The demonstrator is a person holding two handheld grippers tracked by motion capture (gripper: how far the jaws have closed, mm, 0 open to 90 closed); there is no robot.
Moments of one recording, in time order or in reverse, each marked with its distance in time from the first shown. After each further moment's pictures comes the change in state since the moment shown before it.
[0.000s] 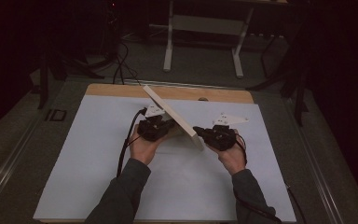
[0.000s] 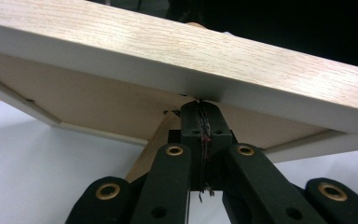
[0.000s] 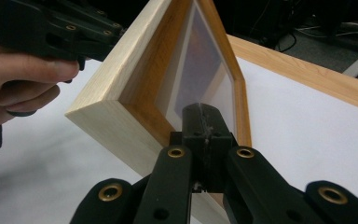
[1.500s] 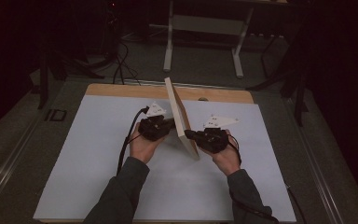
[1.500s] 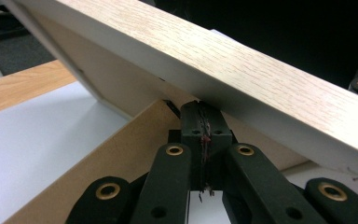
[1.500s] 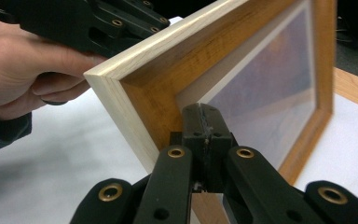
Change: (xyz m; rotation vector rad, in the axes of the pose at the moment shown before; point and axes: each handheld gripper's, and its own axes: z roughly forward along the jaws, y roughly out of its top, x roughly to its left) left arm -0.001 0.003 0.001 0.005 -0.045 0.061; right arm 0.020 0.006 0.012 0.031 0.062 -0.063
